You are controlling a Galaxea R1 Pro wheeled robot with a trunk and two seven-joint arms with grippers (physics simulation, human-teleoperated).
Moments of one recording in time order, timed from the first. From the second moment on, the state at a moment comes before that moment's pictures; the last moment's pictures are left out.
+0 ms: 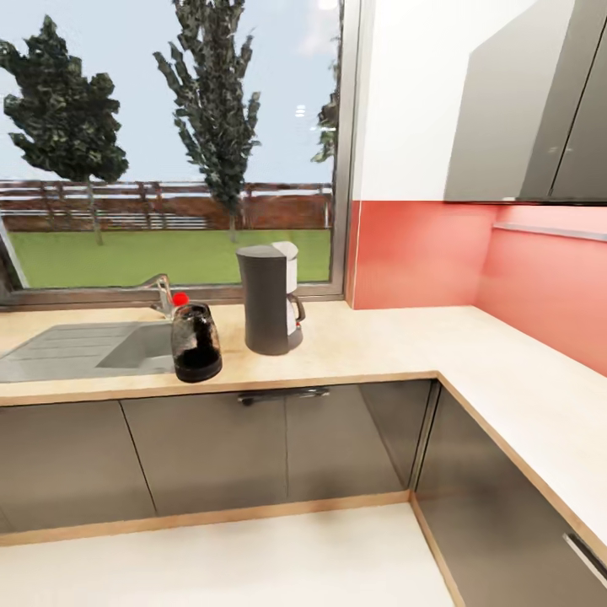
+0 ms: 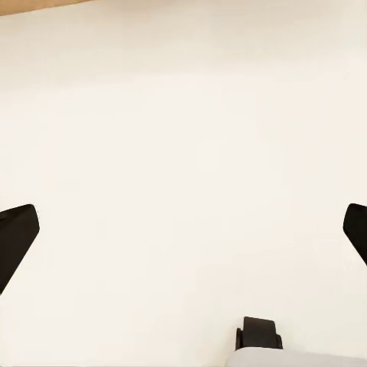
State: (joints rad) left arm -0.24 0.04 0.27 -0.08 -0.28 -0.28 0.17; right arm -0.20 -0.06 0.01 -0.24 0.07 -0.19 -0.01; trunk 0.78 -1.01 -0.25
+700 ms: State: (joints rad) left arm -0.24 0.04 0.27 -0.08 -0.28 -0.28 0.17; right arm -0.20 -0.06 0.01 -0.24 0.07 -0.19 -0.01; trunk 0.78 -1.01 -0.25
